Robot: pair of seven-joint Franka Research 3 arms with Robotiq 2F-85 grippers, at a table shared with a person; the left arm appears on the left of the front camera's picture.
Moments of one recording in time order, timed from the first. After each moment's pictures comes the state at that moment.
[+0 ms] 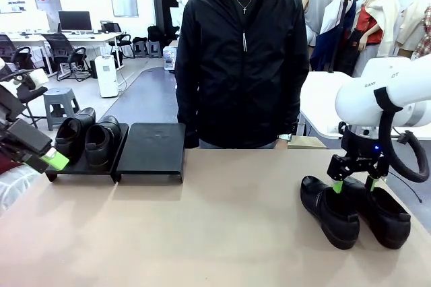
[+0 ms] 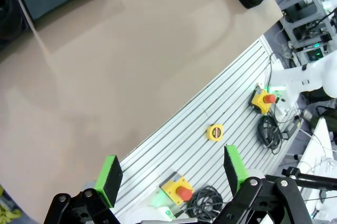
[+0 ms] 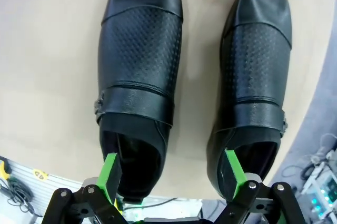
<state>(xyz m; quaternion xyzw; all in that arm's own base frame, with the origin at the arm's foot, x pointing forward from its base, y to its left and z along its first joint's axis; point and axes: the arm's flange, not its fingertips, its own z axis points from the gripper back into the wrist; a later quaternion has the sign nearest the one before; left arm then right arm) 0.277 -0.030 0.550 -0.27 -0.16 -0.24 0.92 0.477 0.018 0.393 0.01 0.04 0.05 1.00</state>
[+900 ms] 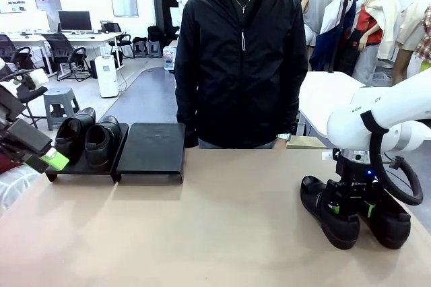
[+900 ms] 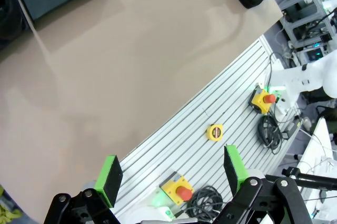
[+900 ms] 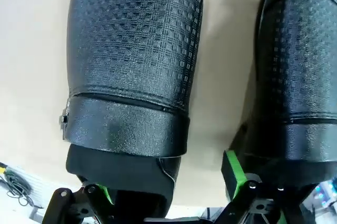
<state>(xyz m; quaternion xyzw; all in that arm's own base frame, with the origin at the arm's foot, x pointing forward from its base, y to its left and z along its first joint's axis) 0.277 -0.030 0.550 -0.27 -0.16 -0.24 0.92 0.468 0.024 0.327 0.02 0.09 0.05 0.99</state>
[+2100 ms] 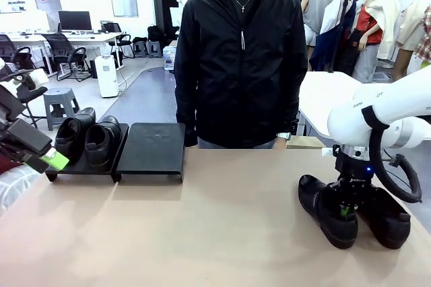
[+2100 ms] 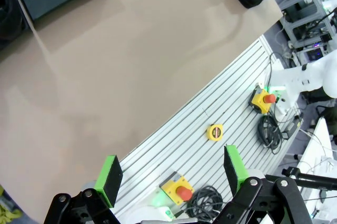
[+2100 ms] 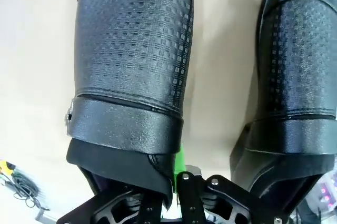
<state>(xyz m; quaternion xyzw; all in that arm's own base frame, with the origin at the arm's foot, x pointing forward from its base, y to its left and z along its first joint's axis) 0.277 -0.030 0.550 -0.27 -0.16 -0.24 0.92 0.469 0.026 0.338 0.04 0.08 0.04 1.00</state>
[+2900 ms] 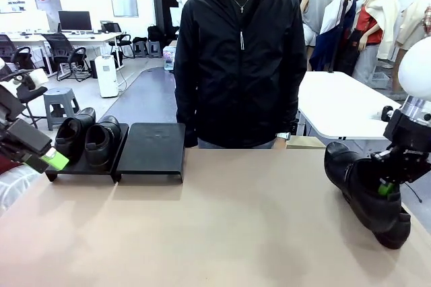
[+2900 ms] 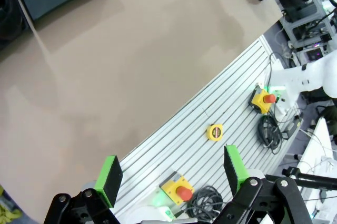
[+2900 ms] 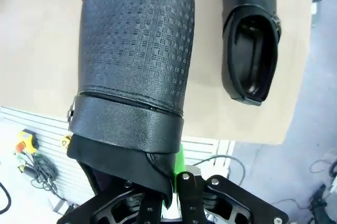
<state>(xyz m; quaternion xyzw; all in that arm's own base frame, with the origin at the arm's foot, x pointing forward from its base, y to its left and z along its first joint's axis) 0.277 -0.030 0.550 -0.27 -0.16 -0.24 0.92 0.368 -0.010 0.476 0.08 0.01 0.02 1.00</state>
